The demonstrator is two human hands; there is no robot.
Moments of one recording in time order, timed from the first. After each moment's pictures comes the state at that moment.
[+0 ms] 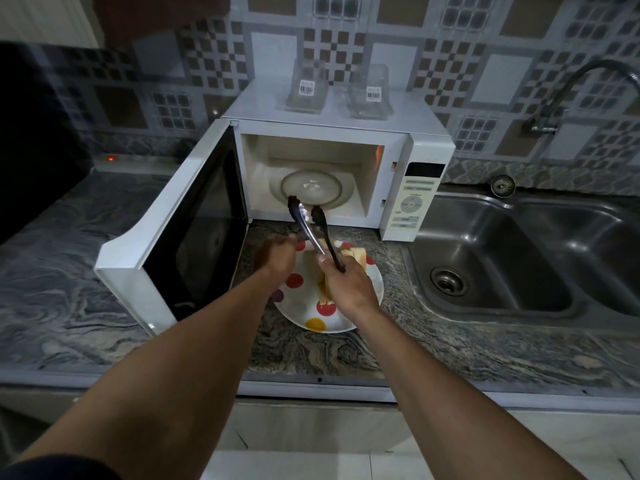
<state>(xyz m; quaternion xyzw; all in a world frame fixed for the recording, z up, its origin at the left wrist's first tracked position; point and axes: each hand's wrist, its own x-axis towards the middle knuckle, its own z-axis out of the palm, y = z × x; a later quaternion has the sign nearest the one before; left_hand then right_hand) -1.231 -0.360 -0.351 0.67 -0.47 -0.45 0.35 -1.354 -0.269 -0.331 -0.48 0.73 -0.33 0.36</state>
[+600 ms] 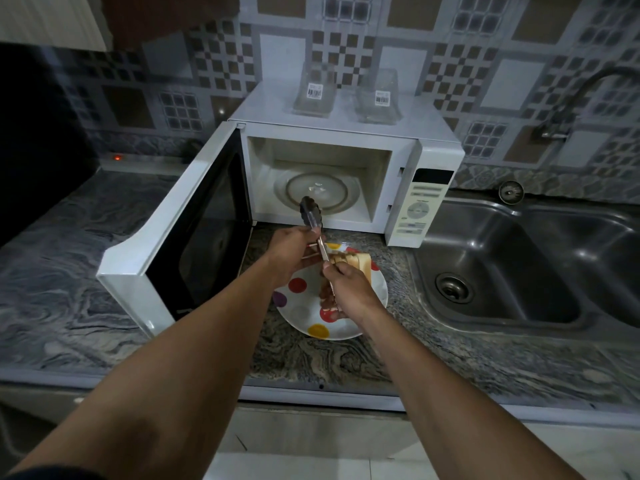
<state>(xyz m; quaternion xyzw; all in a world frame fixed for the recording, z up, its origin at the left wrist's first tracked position) -1.236 -0.363 -0.320 0.50 -0.37 -0.65 0.43 -1.355 -0.279 -0.329 -0.44 0.66 -0.35 0.51</state>
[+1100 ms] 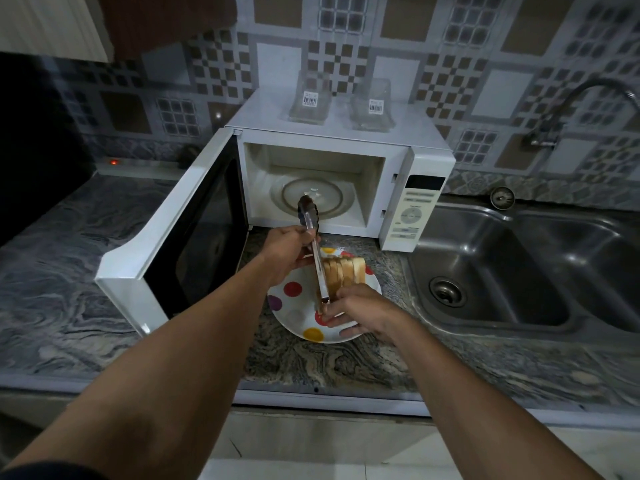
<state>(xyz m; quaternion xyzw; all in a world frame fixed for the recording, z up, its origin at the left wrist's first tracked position) -1.236 -0.357 -0.302 0.52 -0.40 -0.62 0.43 -1.391 -0.269 -0.324 -0.46 0.64 -0.19 0.59</state>
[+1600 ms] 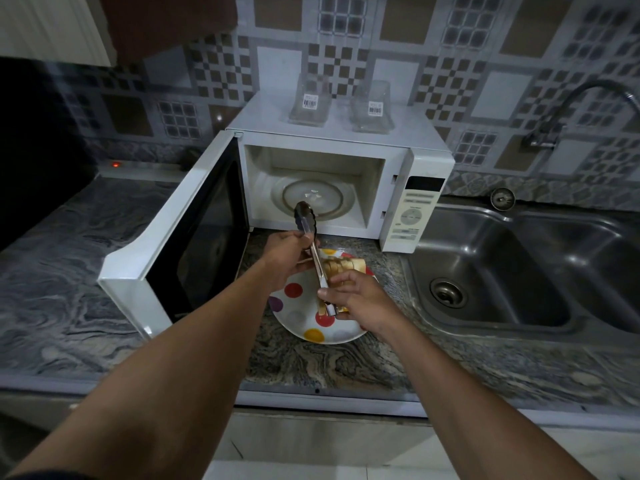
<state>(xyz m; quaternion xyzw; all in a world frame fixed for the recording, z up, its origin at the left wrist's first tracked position) -1.237 -0.352 -0.307 0.52 -0.38 -0.63 0.44 -1.385 -0.266 -0.322 -0.46 0.61 -0.35 0.54</state>
